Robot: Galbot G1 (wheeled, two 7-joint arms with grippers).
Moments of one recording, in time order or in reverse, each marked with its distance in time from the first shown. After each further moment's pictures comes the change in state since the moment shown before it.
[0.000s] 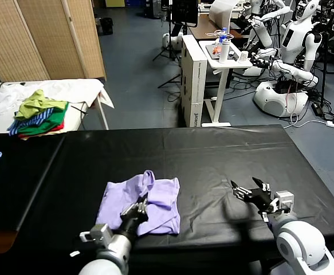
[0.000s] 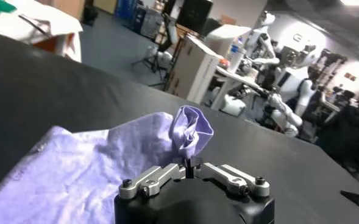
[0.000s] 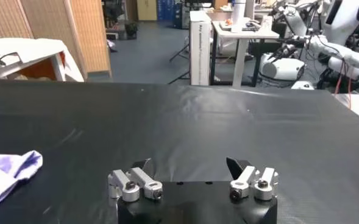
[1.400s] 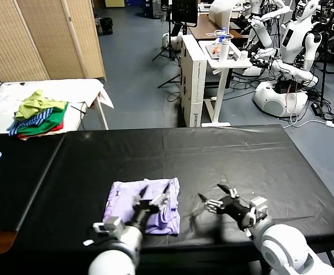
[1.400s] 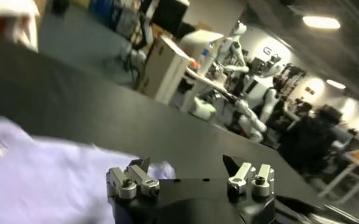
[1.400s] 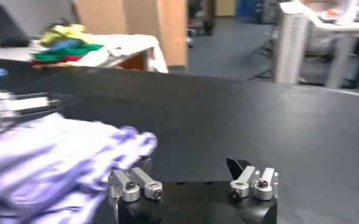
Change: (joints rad) left arm -0.071 0.037 -0.026 0.063 0.120 -0.076 0.091; right arm 0.091 -0.148 -0.311 0.086 0.075 0.048 -0.140
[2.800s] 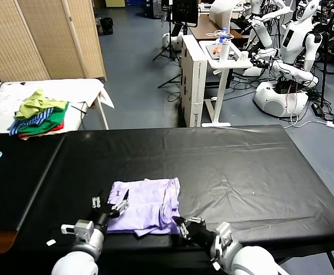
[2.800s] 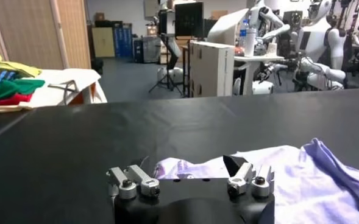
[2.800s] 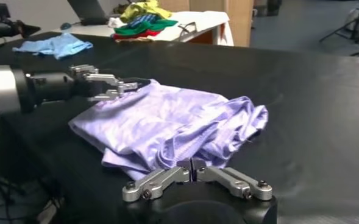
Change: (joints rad) left arm 0.040 0.163 -0.157 0.080 0.105 -0.069 0.019; right arm -0.029 0.032 -0.169 0.039 -0.100 -0.015 0.045
